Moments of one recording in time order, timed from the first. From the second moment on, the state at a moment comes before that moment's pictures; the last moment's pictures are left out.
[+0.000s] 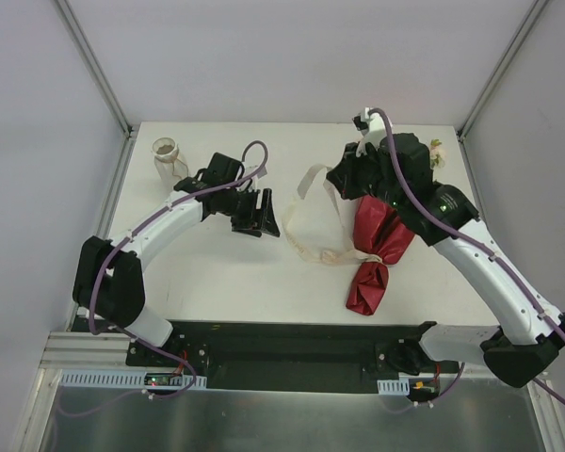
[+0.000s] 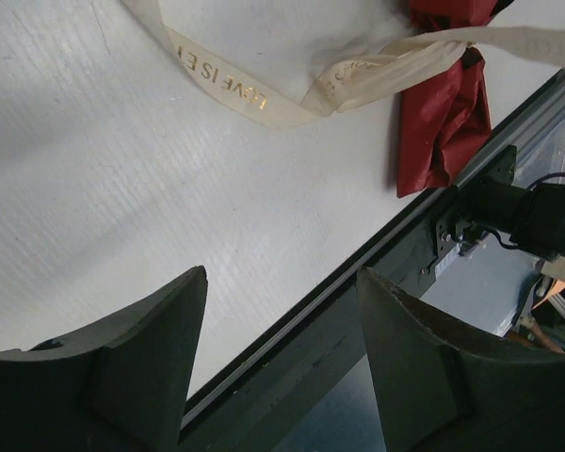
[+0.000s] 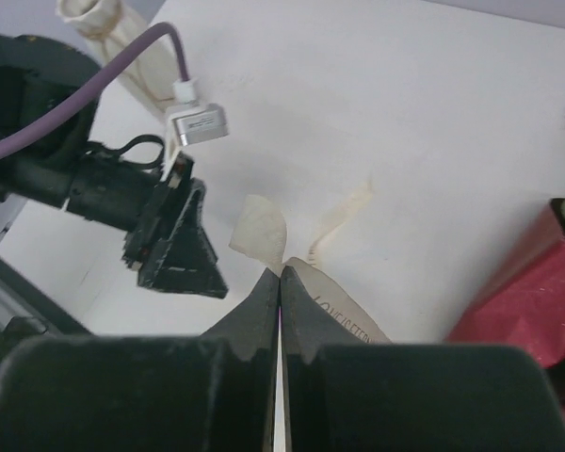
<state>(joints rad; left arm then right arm) -0.45 1.54 1.18 -0.63 0.60 -0.41 0.67 1.22 1.48 -0.63 0.06 0.27</state>
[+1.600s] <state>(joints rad) -0.42 1.20 1.05 -0.60 0.28 -0.44 0.79 1.49 2.19 -0.35 -0.35 0.55</state>
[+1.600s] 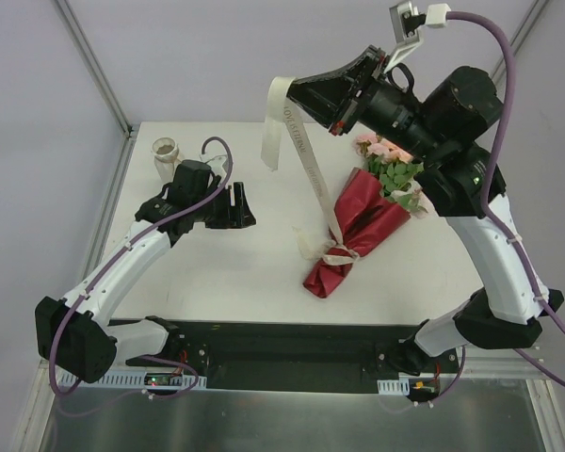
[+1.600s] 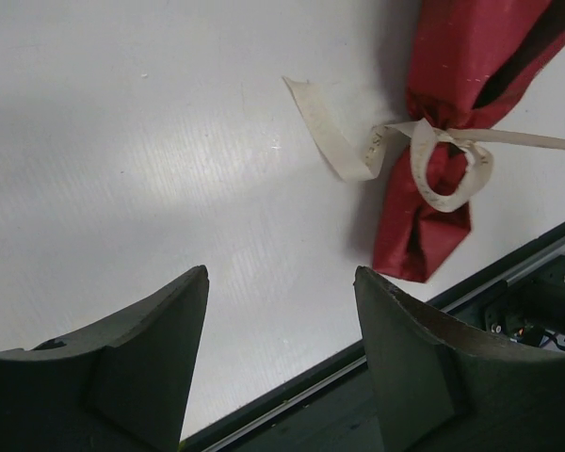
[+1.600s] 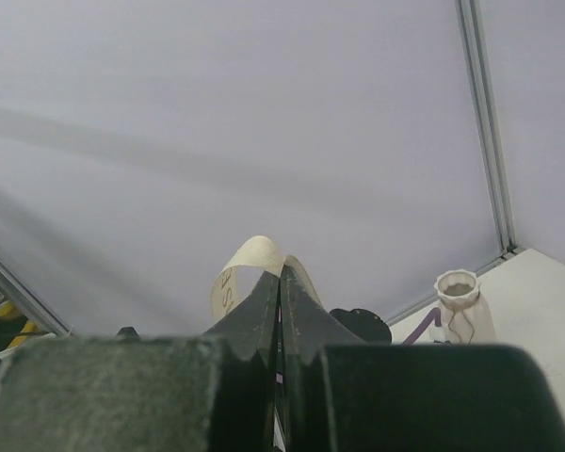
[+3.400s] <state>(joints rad) -0.62 1.96 1.58 -0.57 0.70 -0.53 0.49 1.72 1.15 -0.66 -0.28 0.30</state>
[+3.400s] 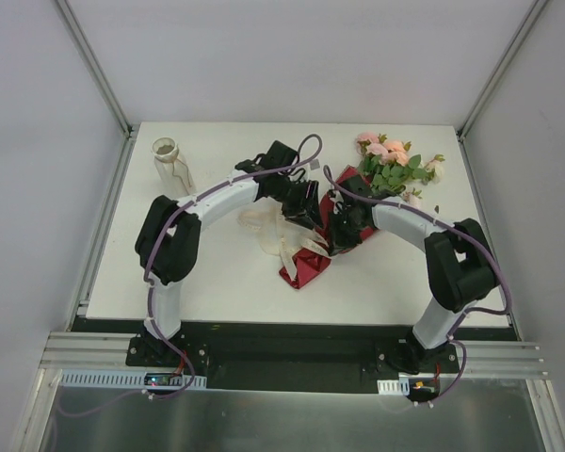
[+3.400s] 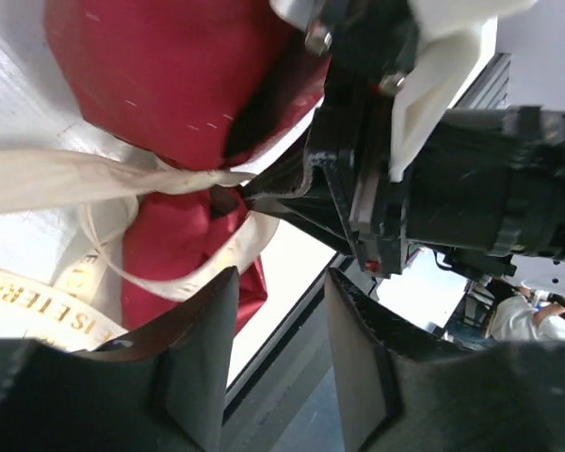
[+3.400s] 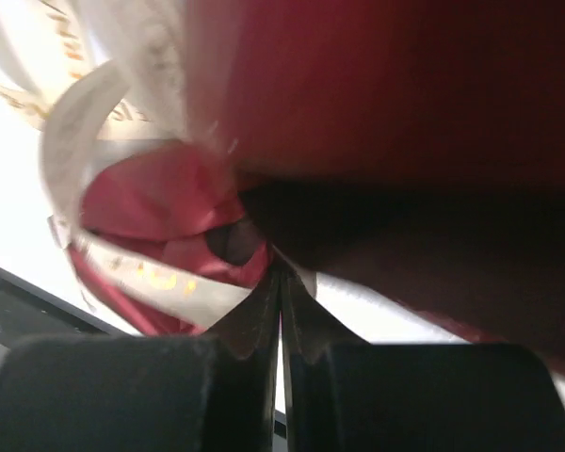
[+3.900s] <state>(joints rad) -0.69 2.01 1.47 -0.53 0.70 -0.57 0.49 1.58 1.01 -0.58 -0.28 0.33</state>
